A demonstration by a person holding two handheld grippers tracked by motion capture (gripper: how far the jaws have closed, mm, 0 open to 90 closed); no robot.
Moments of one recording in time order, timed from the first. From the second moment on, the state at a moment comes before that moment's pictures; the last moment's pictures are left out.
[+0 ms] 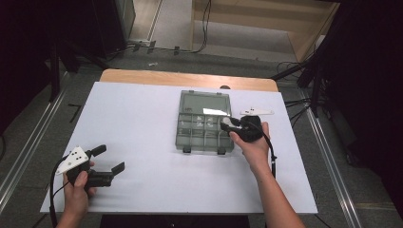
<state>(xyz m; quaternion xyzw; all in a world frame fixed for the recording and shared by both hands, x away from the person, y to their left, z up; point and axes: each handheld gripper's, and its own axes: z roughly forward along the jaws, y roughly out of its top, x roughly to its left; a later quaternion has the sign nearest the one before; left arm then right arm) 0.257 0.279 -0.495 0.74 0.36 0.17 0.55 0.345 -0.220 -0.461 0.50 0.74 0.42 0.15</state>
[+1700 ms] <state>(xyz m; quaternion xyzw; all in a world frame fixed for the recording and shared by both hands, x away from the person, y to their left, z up) 0.256 0.279 -0.495 0.74 0.36 0.17 0.54 0.379 -0.220 -0.475 0.52 0.74 0.41 0.14</state>
